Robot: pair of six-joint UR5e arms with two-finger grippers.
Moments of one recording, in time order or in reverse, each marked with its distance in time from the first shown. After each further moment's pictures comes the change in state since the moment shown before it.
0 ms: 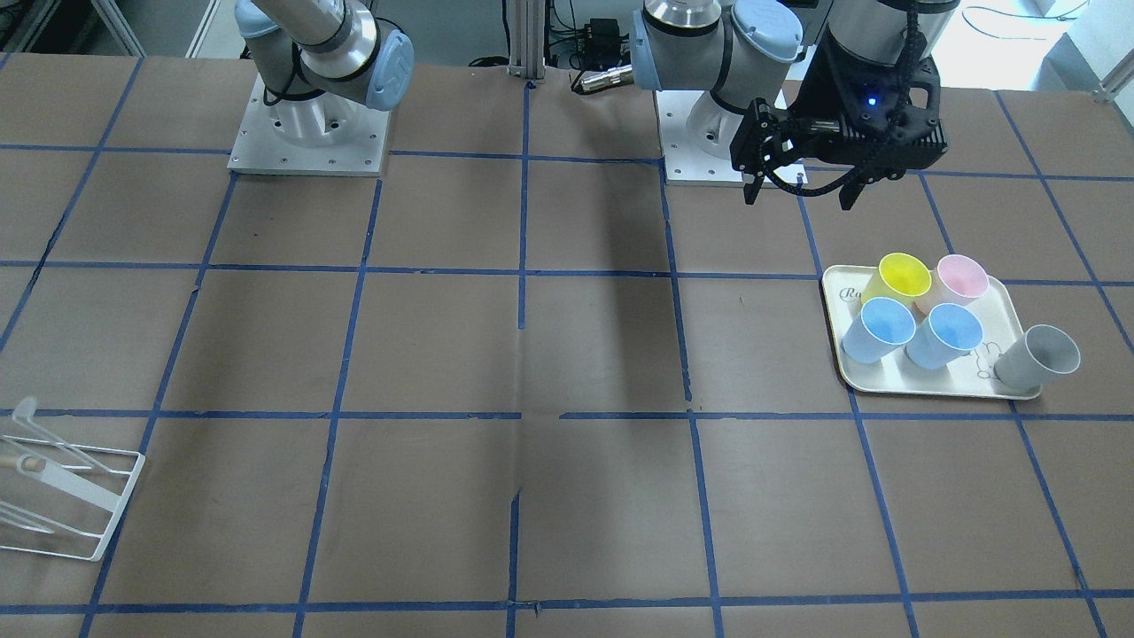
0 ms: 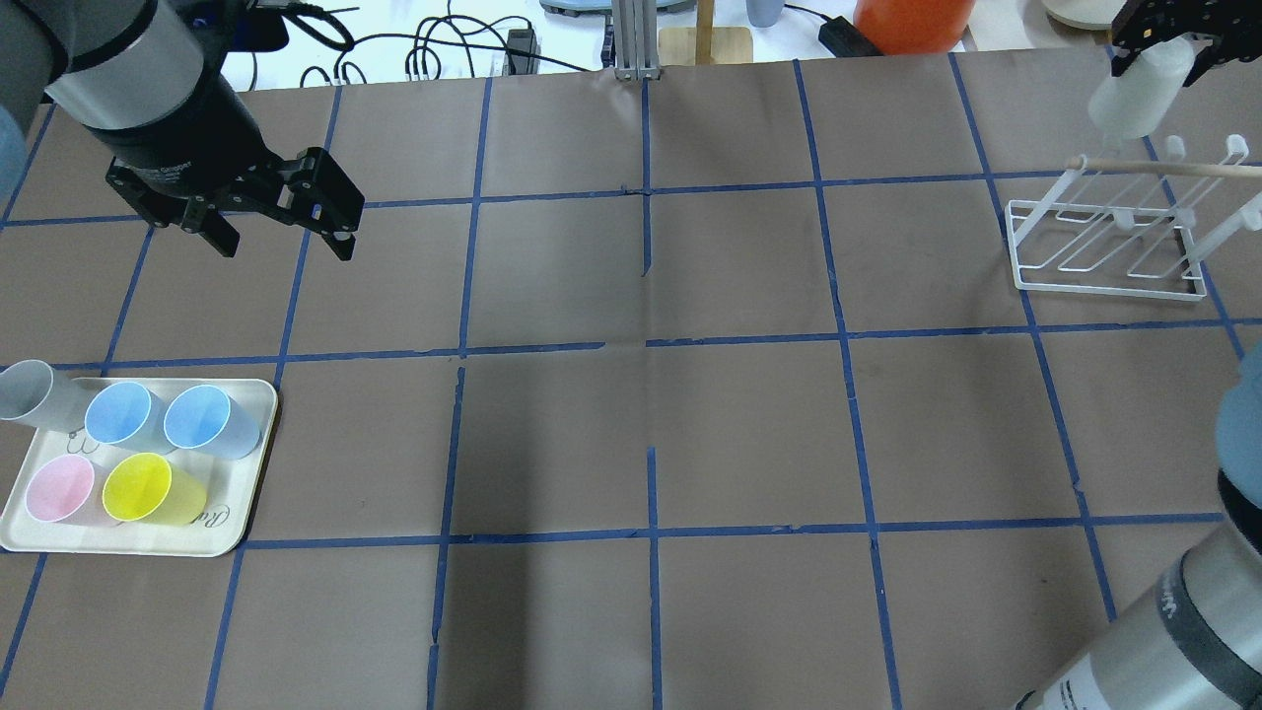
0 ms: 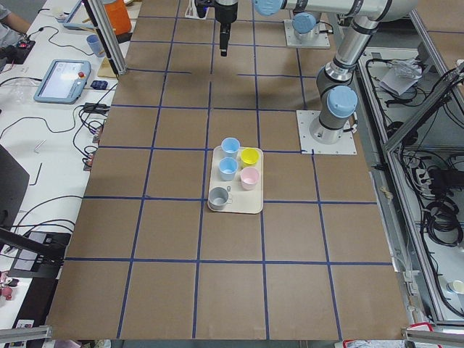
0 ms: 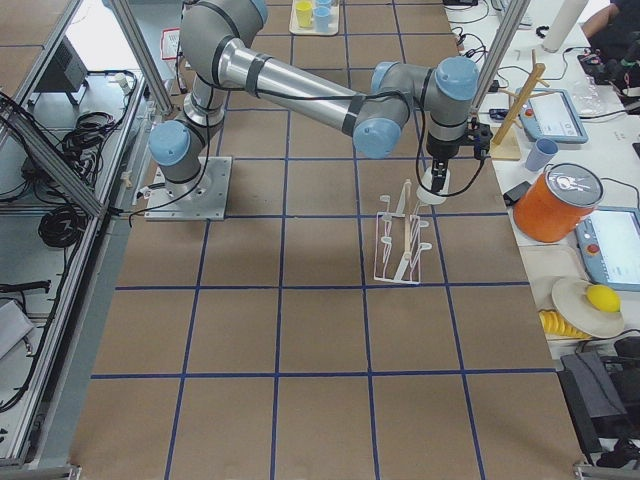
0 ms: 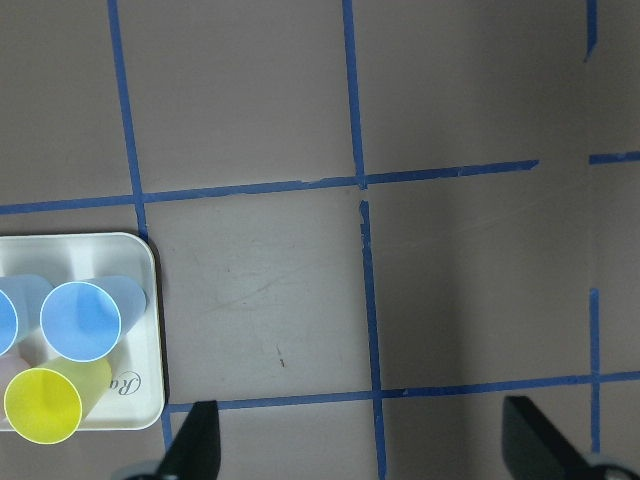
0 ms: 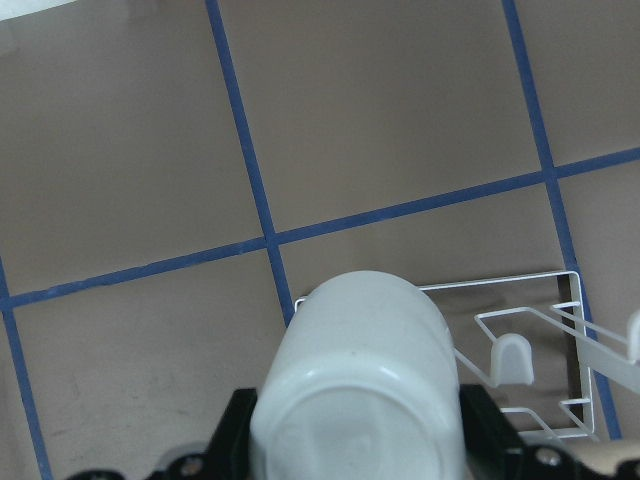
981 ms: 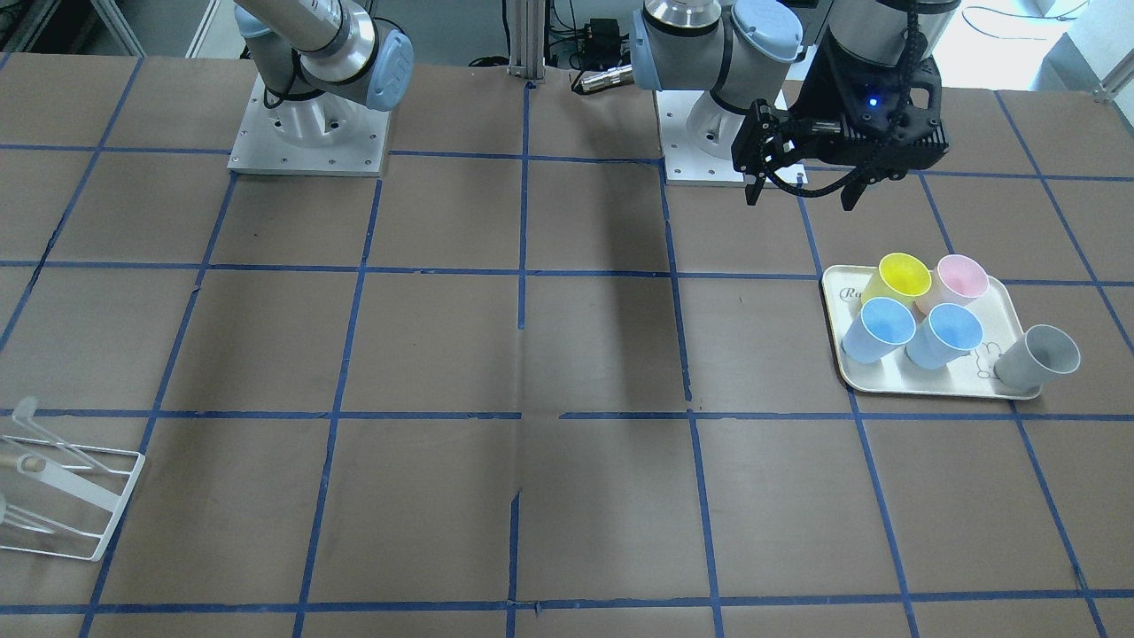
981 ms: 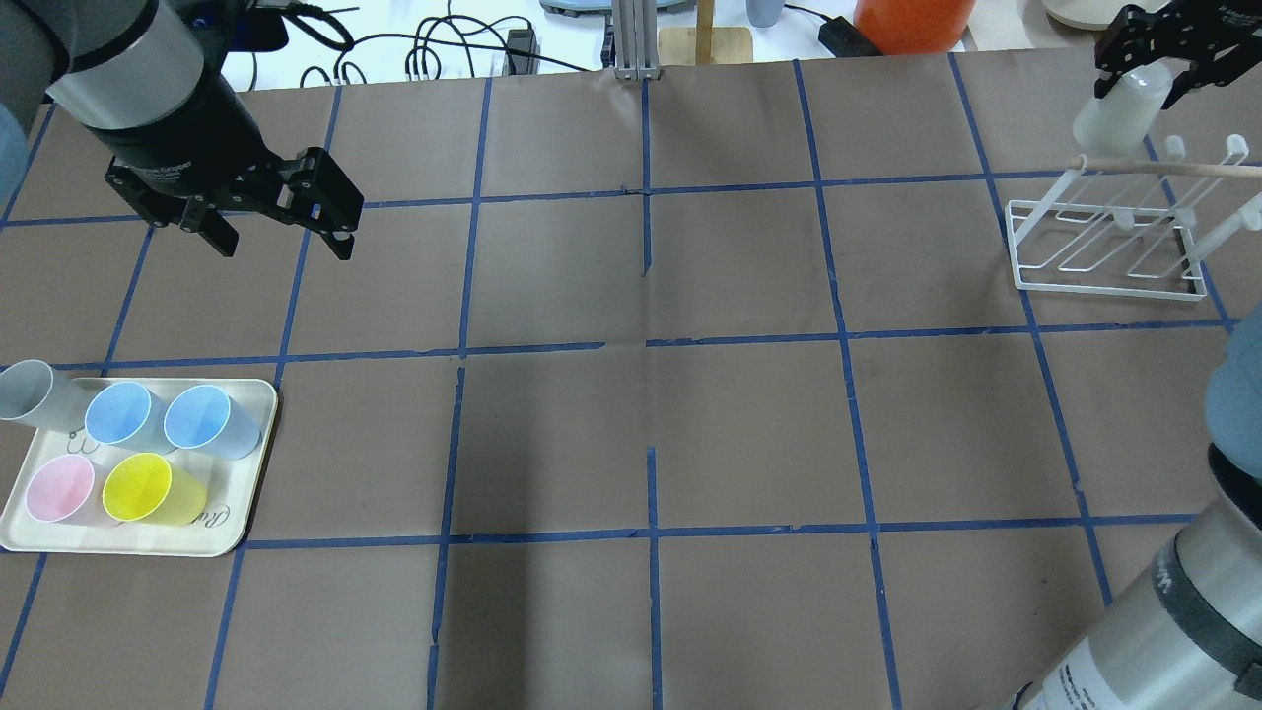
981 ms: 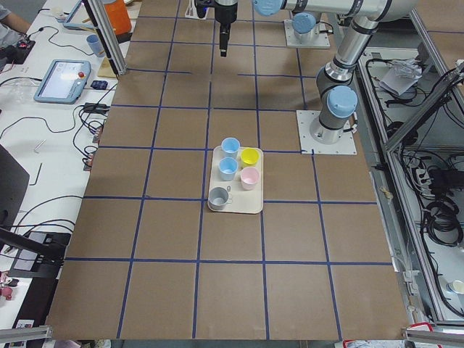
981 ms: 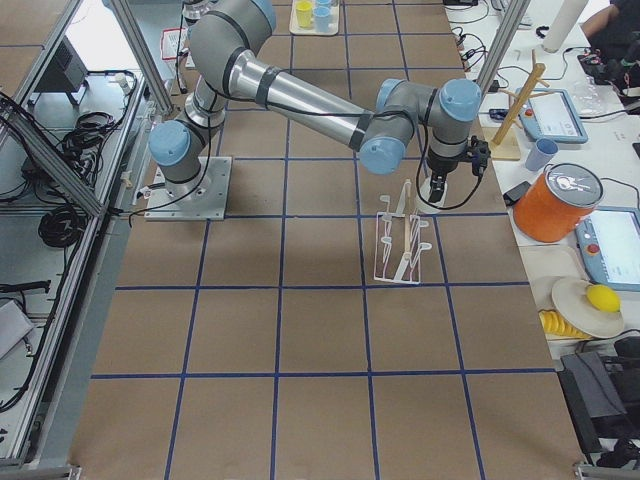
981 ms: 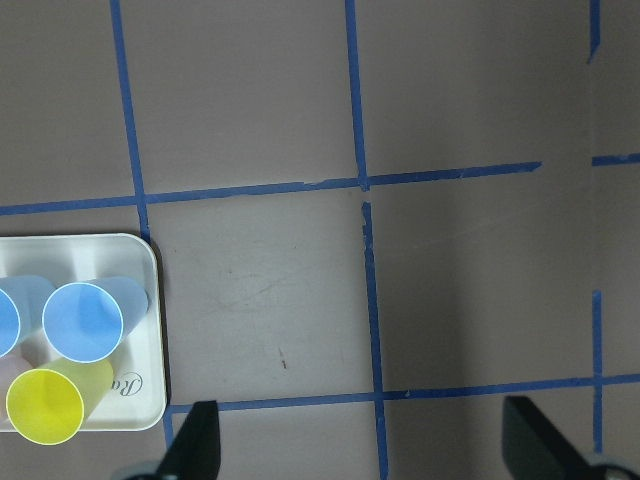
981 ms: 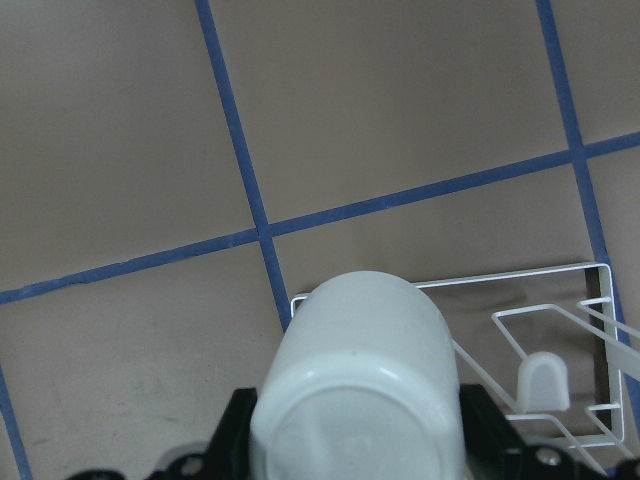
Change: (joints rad) left arm 0.000 0.000 0.000 0.003 0.006 0.000; right arm -0.004 0.044 0.009 -0.005 0.004 0.010
